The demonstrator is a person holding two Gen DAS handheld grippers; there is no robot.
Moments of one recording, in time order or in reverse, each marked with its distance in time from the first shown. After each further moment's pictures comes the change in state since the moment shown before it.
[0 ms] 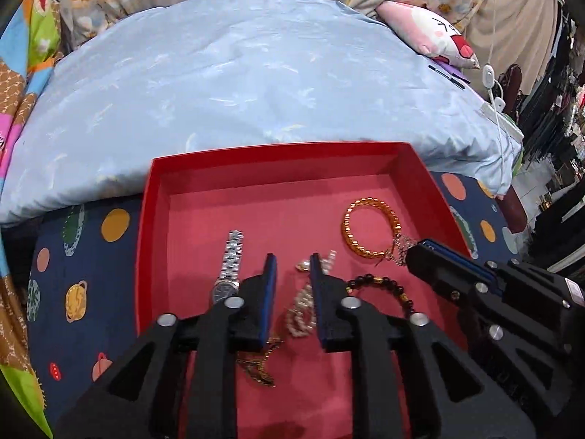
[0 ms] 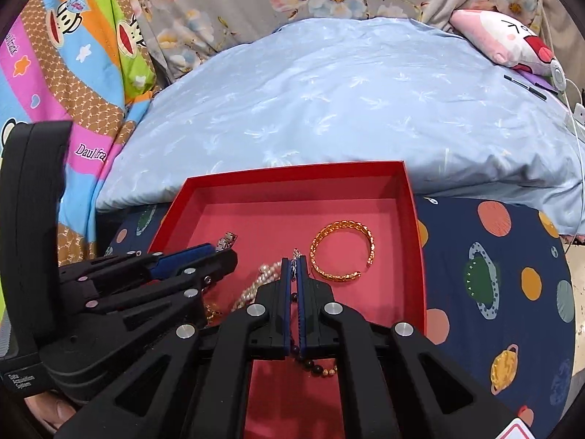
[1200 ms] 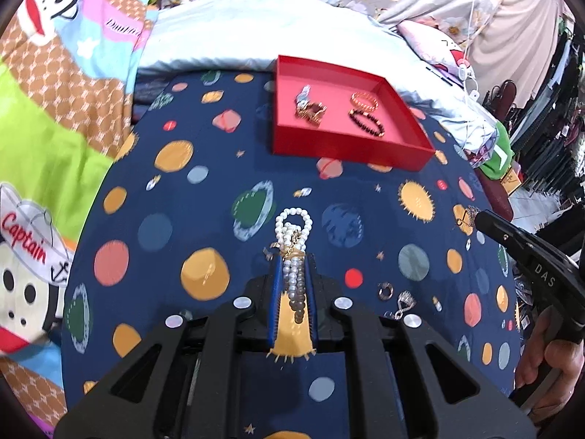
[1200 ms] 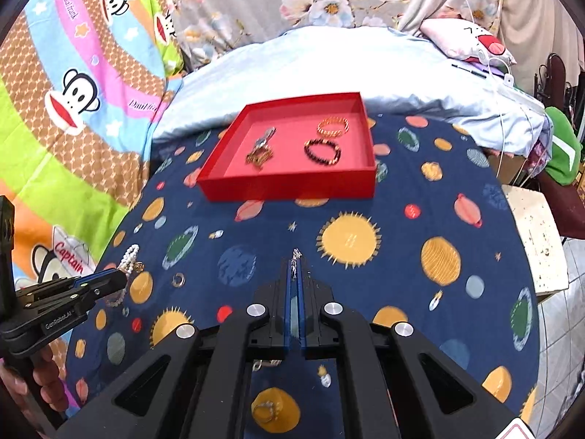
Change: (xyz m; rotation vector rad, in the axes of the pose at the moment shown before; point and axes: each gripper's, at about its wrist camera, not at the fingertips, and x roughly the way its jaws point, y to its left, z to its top) left arm -0.213 0.017 -0.242 -0.150 -0.023 0.032; right arm -0.194 0.040 -0.189 -0.015 -0.026 -0.056
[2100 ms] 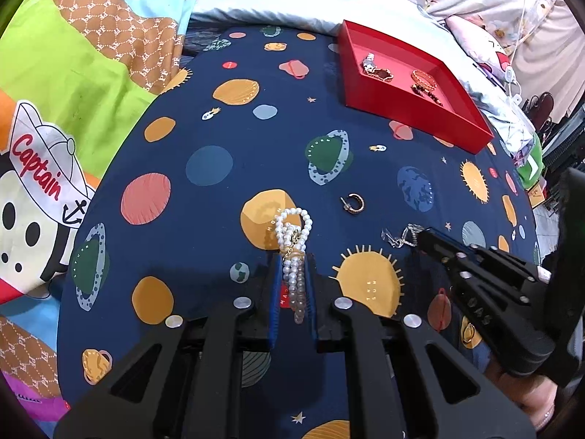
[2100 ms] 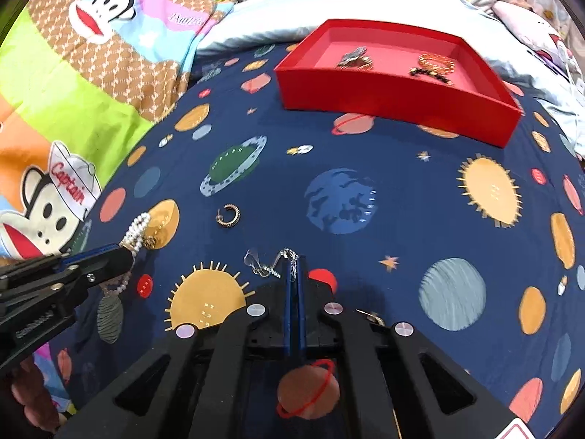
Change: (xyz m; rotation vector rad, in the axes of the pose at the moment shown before) left arm 0.023 0.053 -0.042 -0.130 0.085 0.089; right arm 0.090 0.087 -0.050 -0.145 0.196 0.090
